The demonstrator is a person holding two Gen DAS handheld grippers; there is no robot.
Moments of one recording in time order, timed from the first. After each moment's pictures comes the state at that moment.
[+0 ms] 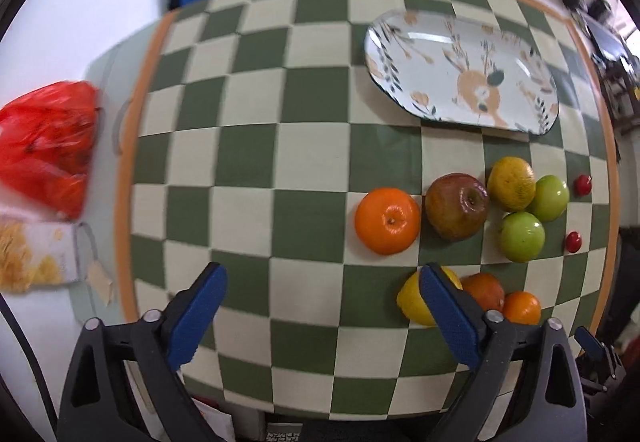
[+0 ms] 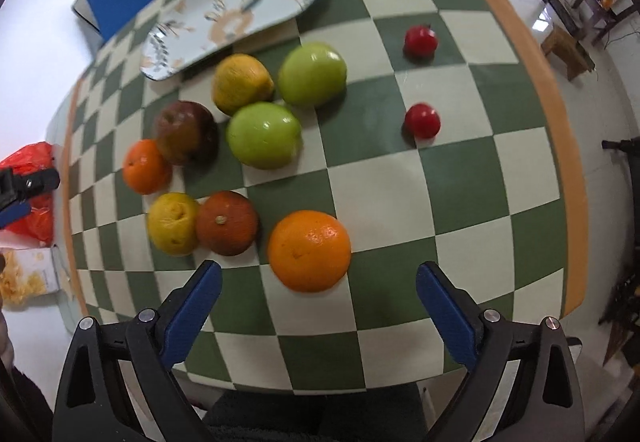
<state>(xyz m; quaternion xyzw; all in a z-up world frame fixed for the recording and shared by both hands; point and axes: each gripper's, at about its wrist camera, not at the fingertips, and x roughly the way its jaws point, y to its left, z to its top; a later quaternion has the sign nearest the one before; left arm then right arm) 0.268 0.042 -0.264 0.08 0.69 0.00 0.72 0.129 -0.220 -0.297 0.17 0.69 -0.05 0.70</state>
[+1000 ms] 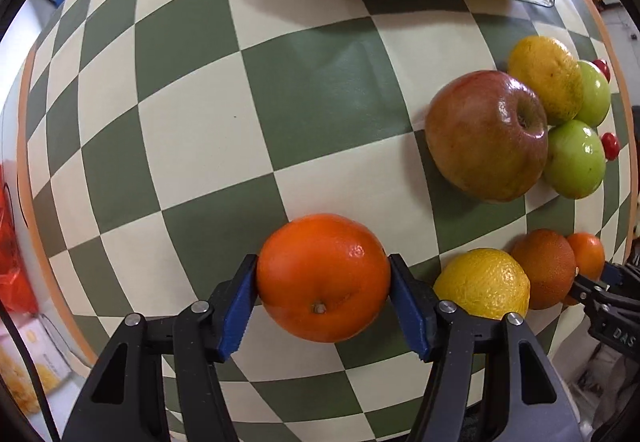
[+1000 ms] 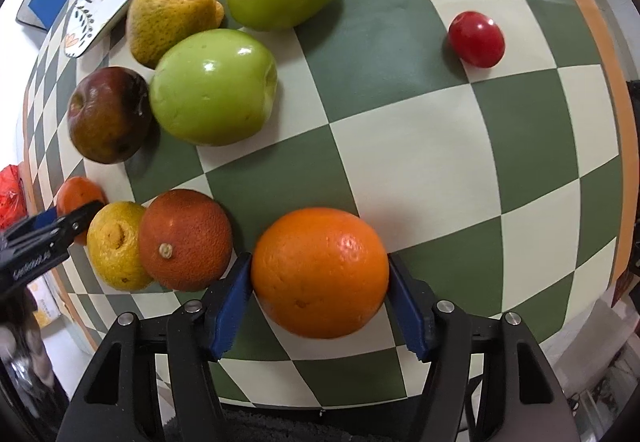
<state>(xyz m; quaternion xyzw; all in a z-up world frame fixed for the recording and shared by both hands) 0.276 0.017 -0.388 0.15 0.73 -0.13 0.65 0.148 -0.186 -0.391 0.23 0.76 -0.08 0.61</state>
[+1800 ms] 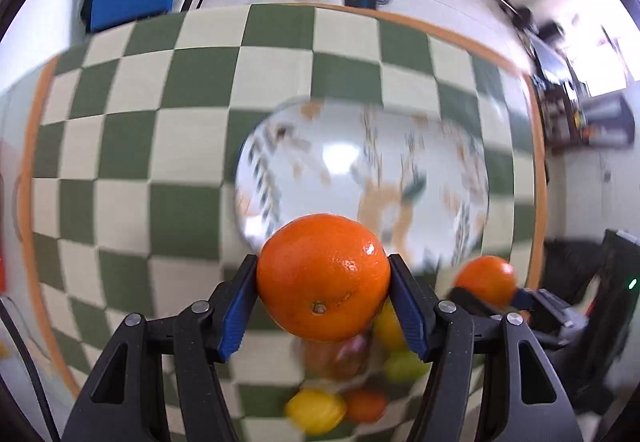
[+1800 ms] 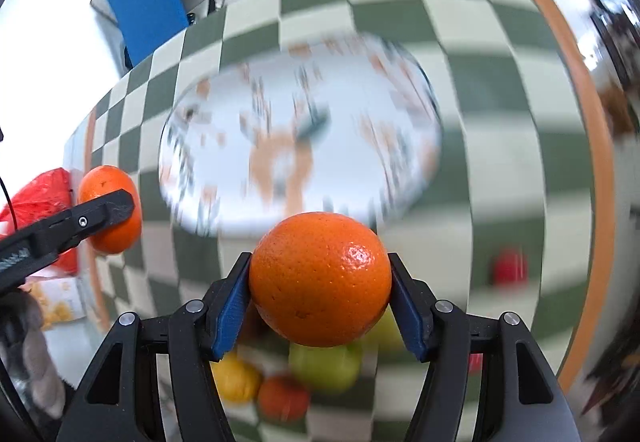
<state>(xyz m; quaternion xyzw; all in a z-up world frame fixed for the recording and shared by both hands) 0.424 -0.035 -0.294 -0.06 0.70 -0.08 0.71 0.353 -0.211 -0.316 0.16 0.70 0.05 0.70</state>
